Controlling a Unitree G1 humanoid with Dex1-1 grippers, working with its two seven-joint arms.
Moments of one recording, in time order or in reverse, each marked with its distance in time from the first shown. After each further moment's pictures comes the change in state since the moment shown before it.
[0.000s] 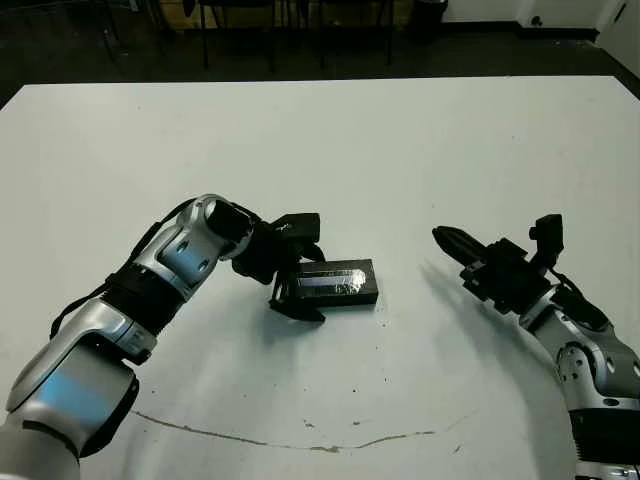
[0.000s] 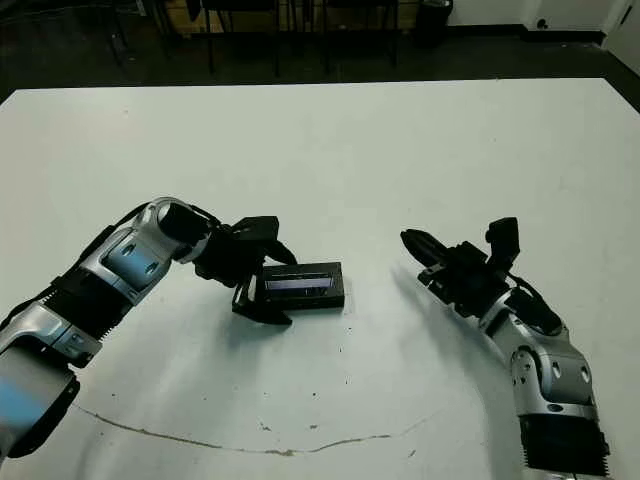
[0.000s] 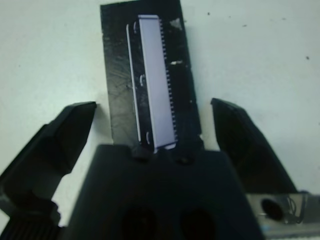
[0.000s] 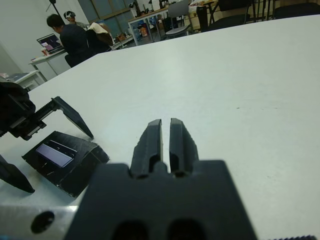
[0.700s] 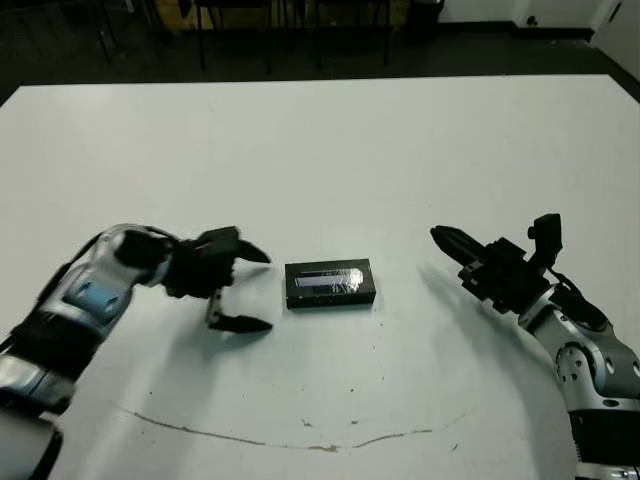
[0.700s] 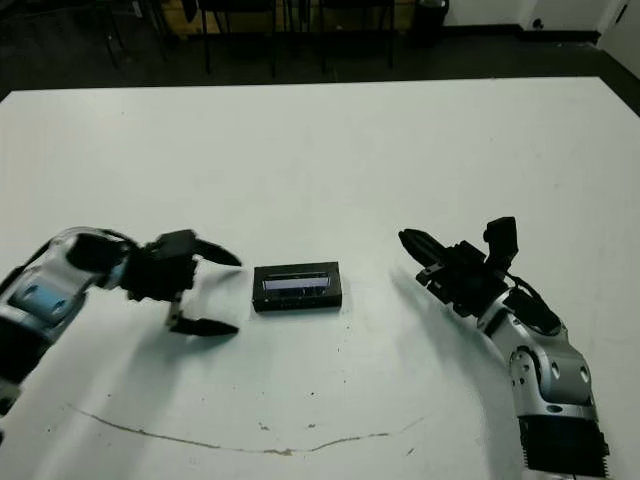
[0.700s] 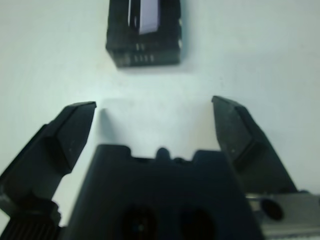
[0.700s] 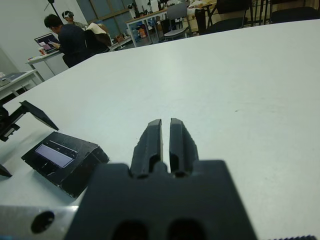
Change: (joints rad) left arm 0.312 0.283 0.210 -0.137 -0.138 -0.212 0.029; right arm 0.003 0.000 0.009 -0.010 -0.004 -0.014 -0.011
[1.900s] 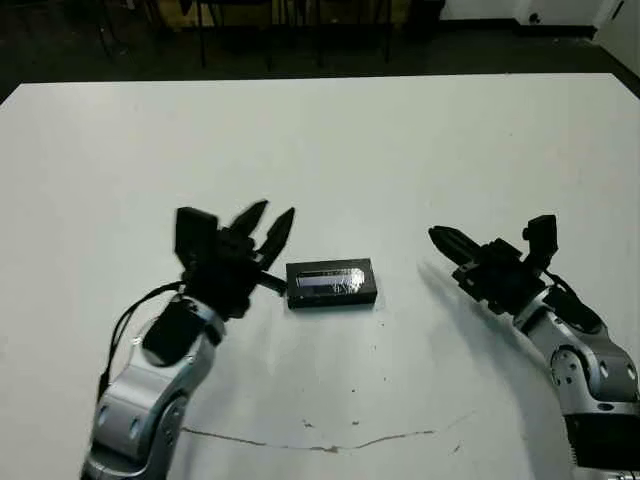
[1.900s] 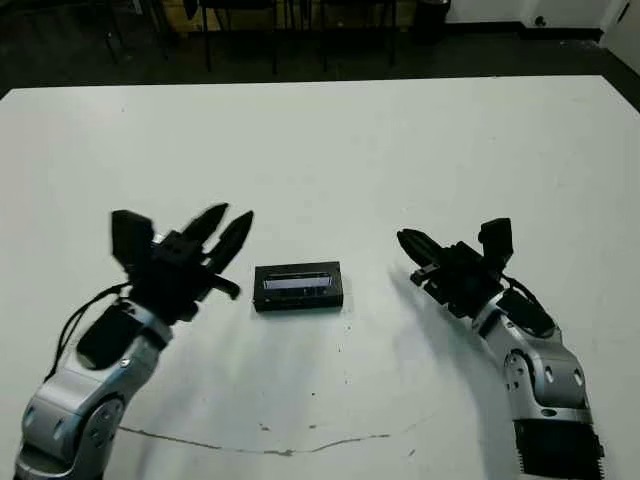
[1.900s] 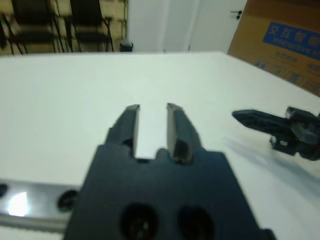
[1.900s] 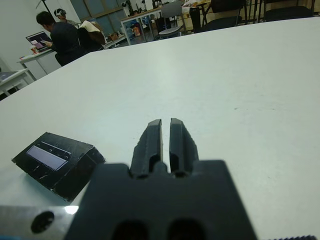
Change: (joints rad) left arm 0.354 -0.613 0.166 -0.907 -0.164 0.721 1.185; right arm 0.013 0.012 0.016 -0.038 -0.009 0.010 -0.060
